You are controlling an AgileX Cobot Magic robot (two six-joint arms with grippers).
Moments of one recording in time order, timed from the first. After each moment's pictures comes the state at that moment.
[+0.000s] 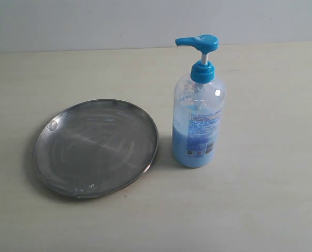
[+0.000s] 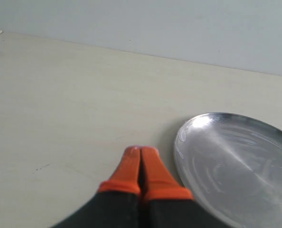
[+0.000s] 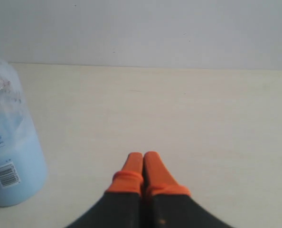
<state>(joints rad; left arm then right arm) -0.06 0.01 0.00 0.11 0.36 -0.26 0.12 0.14 -0.06 -0.07 0.28 0.06</state>
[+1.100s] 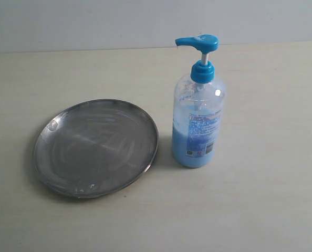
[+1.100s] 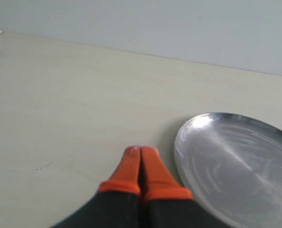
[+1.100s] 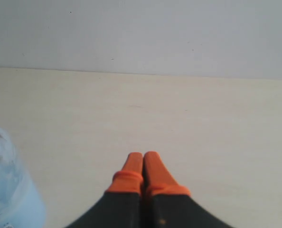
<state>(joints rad) -0.06 0.01 0.00 0.11 0.36 -0.26 0.12 0.68 -0.46 -0.07 0.27 0.06</state>
